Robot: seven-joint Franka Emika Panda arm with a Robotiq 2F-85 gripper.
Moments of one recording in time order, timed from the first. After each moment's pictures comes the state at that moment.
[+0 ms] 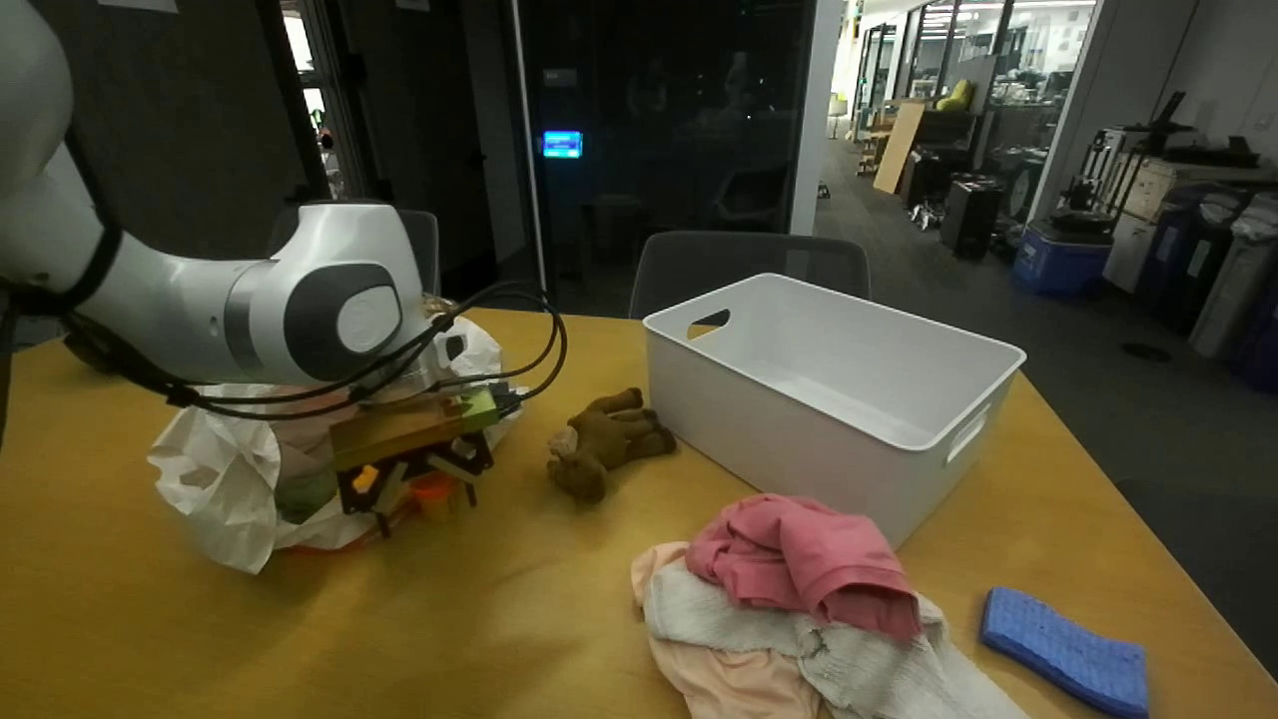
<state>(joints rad) 0.12 -0.08 0.02 -2.53 -0.10 2.41 -0.66</state>
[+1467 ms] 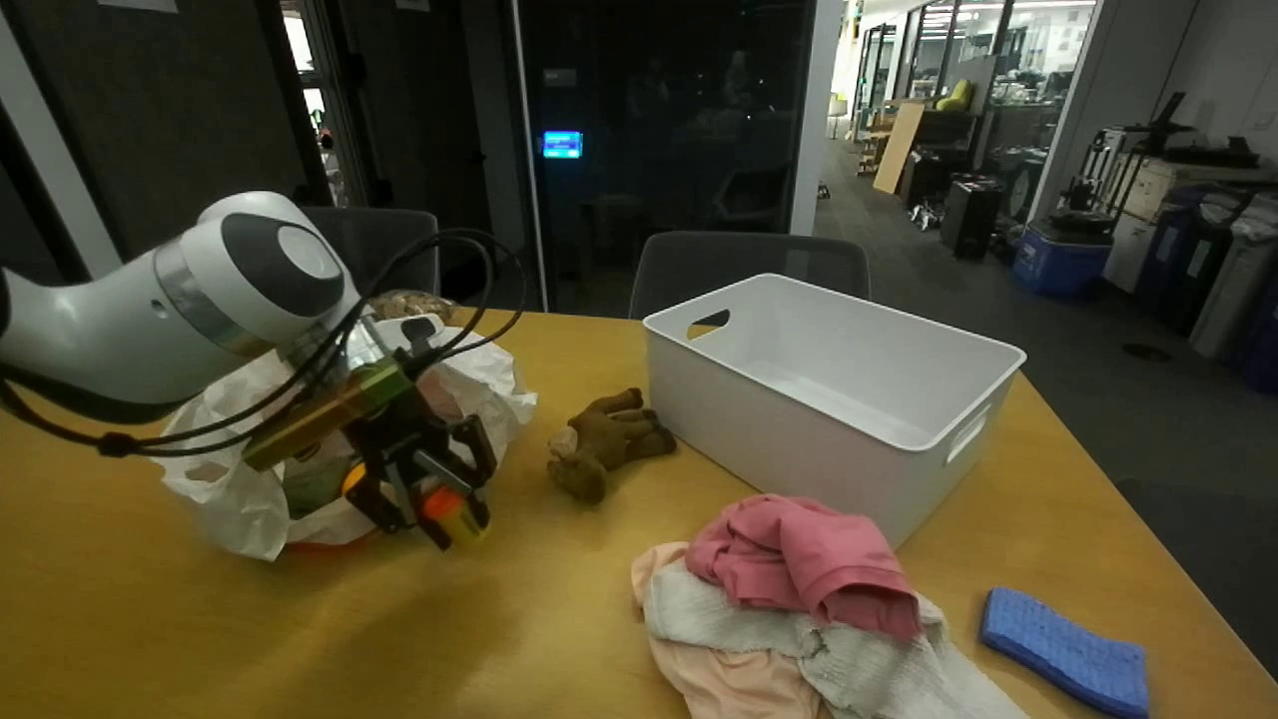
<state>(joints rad) 0.10 -0.20 0.12 -2.55 -0.64 2.10 0.08</state>
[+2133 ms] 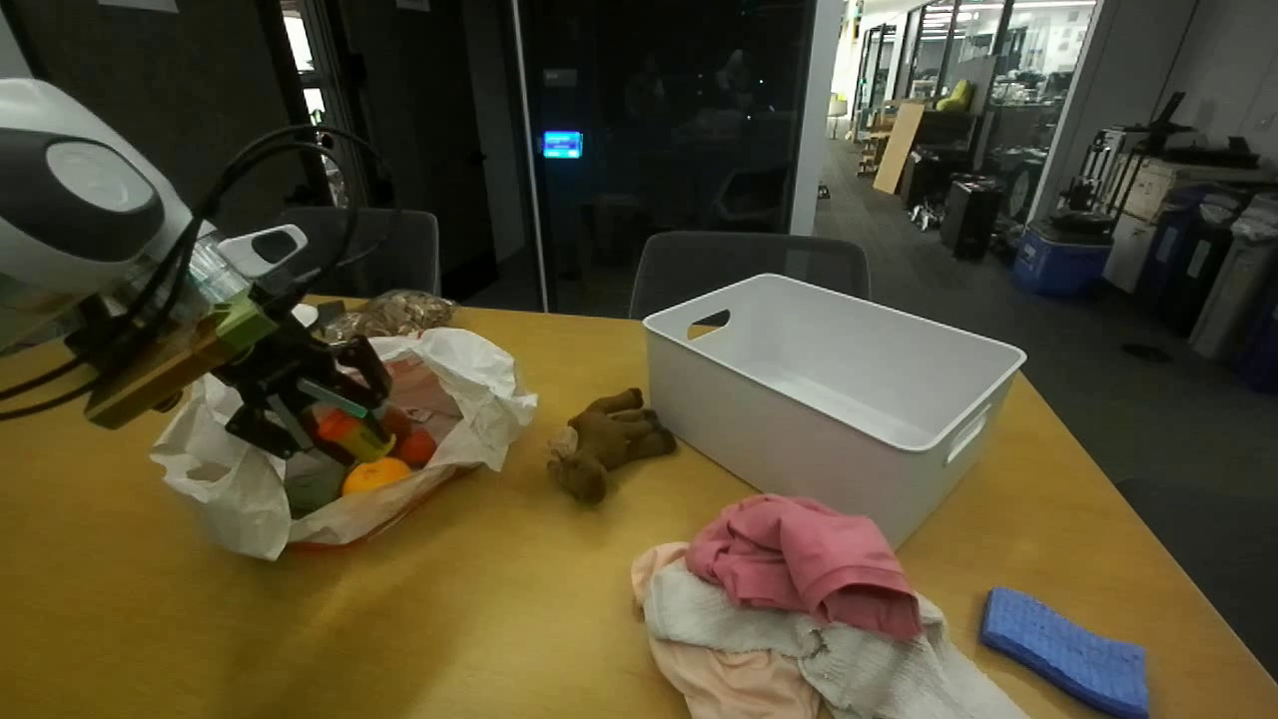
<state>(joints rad) 0.23 -0.50 0.19 -2.65 -0.52 2.22 0.06</state>
